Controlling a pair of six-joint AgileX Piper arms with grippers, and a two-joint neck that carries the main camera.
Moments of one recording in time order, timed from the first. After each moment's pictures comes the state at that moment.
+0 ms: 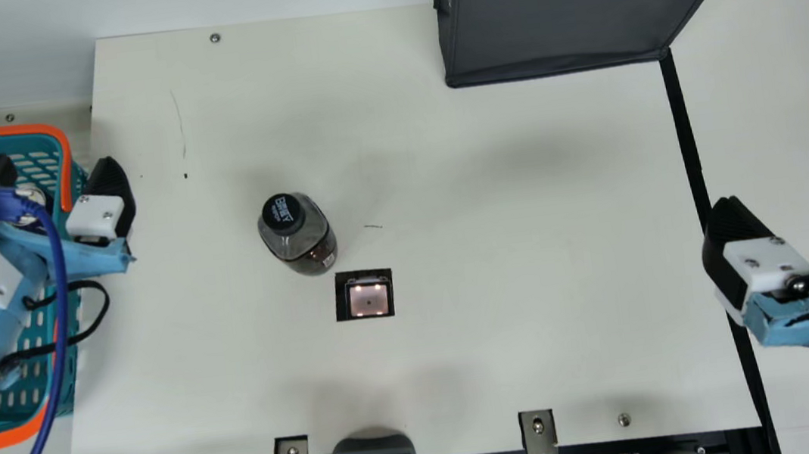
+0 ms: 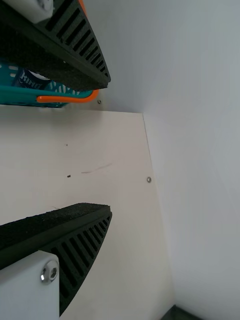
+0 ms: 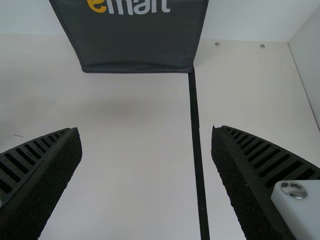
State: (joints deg) left arm -6.8 53.8 -40.2 6.1 17.6 0.0; right arm 0.7 42.6 -69.8 -0.7 69.4 -2.2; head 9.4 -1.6
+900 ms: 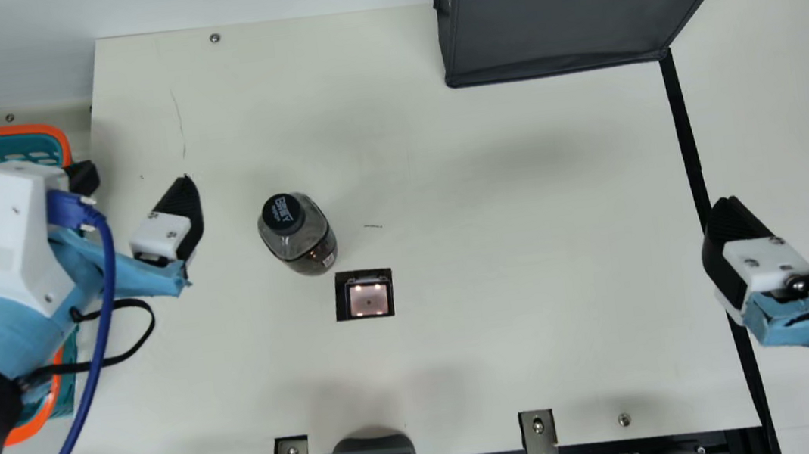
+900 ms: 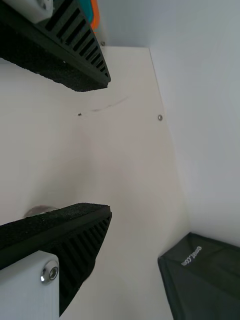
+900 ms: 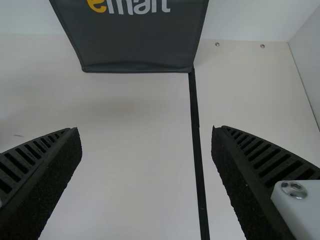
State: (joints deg) left arm -19.2 54.8 -45.5 1.9 27.8 -1.7; right arm 0.7 42.6 -69.8 -0.7 69.5 -2.2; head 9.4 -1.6
